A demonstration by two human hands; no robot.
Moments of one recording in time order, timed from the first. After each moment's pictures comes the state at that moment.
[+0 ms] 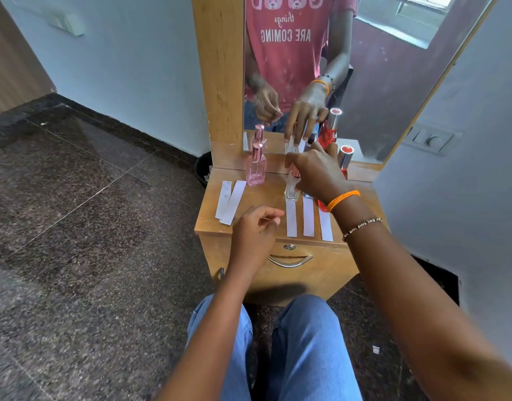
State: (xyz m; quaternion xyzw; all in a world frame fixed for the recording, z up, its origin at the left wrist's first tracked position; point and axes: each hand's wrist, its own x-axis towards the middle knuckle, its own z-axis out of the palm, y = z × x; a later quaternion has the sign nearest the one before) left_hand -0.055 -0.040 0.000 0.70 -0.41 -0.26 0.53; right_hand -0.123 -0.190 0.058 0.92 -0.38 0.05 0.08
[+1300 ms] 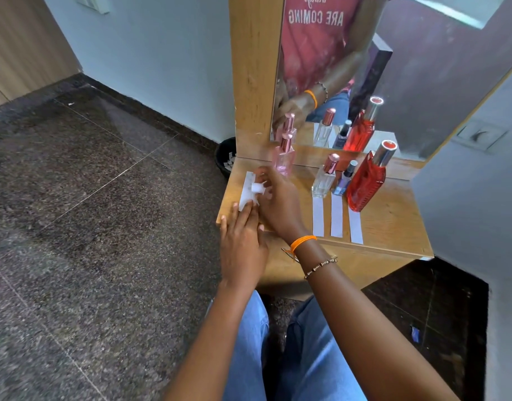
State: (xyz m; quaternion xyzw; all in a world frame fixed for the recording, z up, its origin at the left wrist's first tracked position) left_hand -0.020 -0.019 -0.048 0.84 -0.45 -0.05 0.30; right_hand -0.048 -0.128 -0.033 0.82 -0.34 0.34 -0.32
